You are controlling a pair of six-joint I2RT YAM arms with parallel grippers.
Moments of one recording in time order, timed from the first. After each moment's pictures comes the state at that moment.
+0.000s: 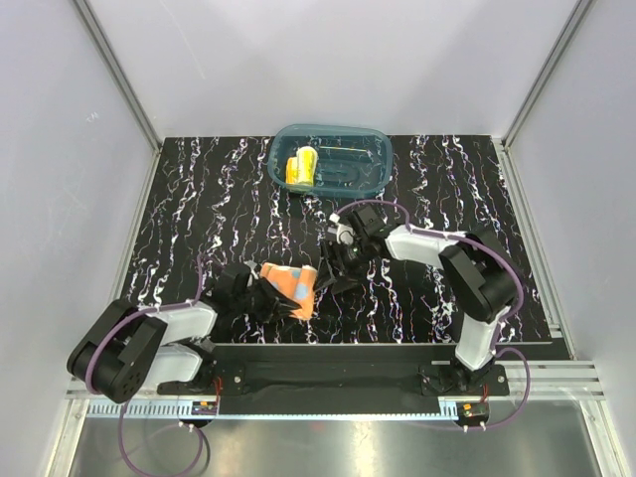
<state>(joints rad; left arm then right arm) -0.48 1.26 0.19 0.30 0.48 -1.33 0.63 1.82 1.05 -0.30 -0.74 0.54</state>
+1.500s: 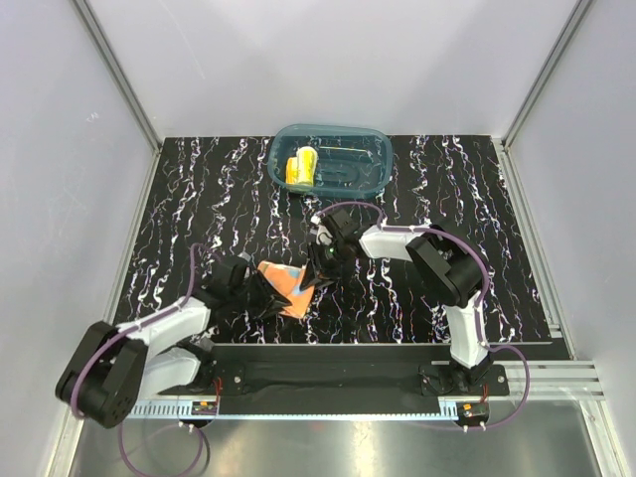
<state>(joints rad) -0.45 1.15 0.29 0.00 0.39 -1.12 0.72 2.05 1.21 -0.19 -0.64 0.66</state>
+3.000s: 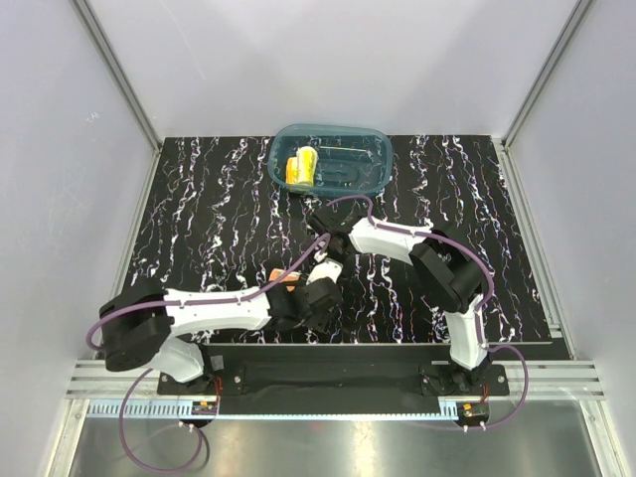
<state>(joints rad) -1.19 1.43 0.79 -0.42 -0.36 -0.60 0.80 2.02 1.39 -0.66 -0.37 0.56</state>
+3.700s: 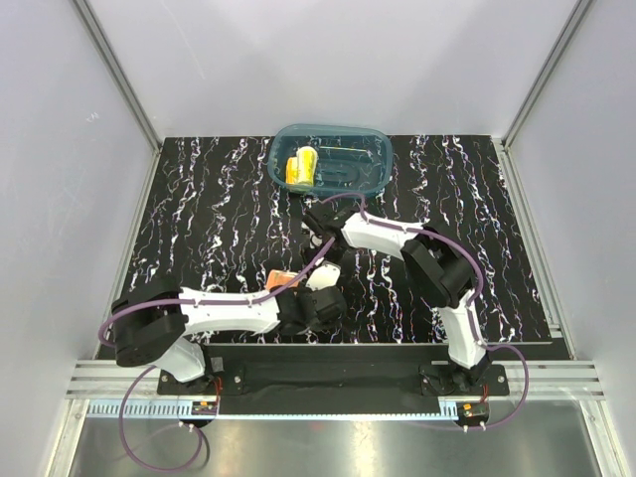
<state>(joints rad) -1.23 1.51 0.80 -0.45 -0.48 -0.69 0.80 2.09 1.49 -0.75 -0.38 0.51</state>
